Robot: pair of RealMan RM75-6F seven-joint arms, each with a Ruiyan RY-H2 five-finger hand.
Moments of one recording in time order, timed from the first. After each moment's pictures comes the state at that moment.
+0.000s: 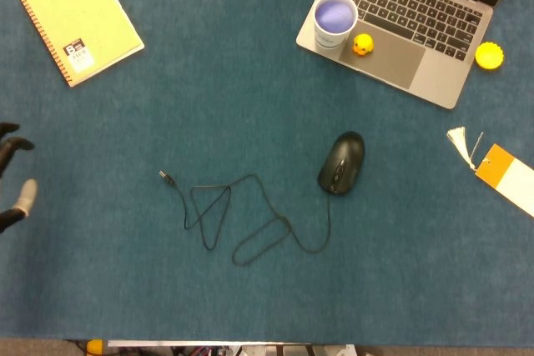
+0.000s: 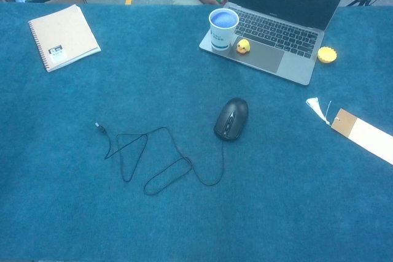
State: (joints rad) left arm -0.06 -1.10 -0.01 -1.81 1.58 1.49 0.22; right arm 0.03 -1.11 0.04 -1.56 -1.54 1.51 0.13
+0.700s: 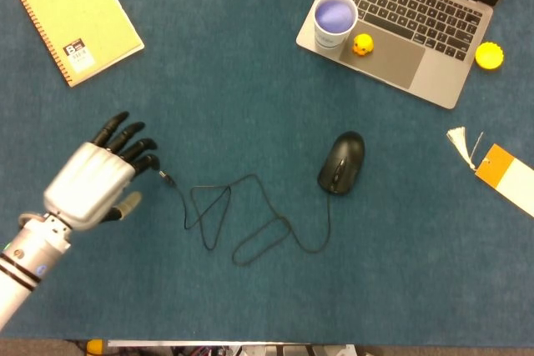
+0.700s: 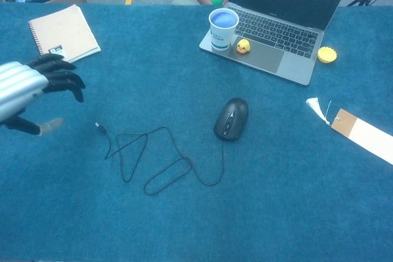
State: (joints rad) left arm -0.36 -1.17 0.03 -1.73 1.72 1.09 0.20; right arm 0.04 -1.08 0.05 -1.60 -1.51 1.51 0.07
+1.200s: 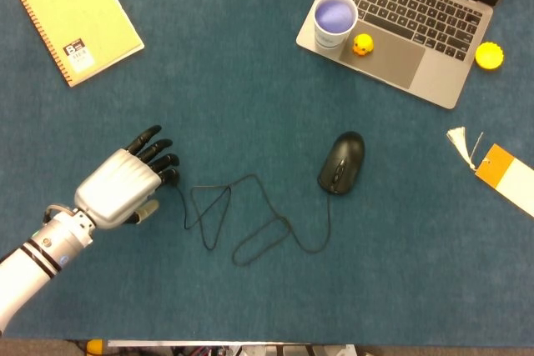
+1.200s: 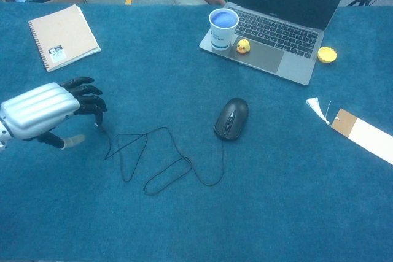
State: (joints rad) left arm -0.45 -1.32 0.08 -1.49 1.81 1.06 0.10; right arm 0.03 -1.08 0.05 -1.62 -1.51 1.50 0.04
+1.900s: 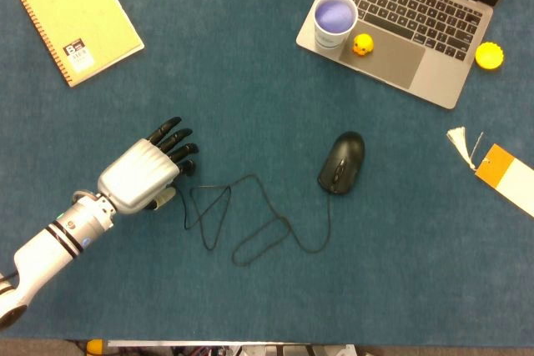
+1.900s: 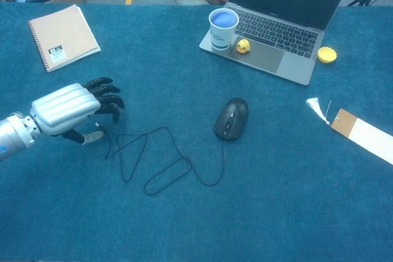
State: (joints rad) left arm -0.51 -1.50 0.10 -1.22 1.82 1.10 0.01; right arm 0.02 -1.08 0.05 -1.63 -1.49 1.50 0.04
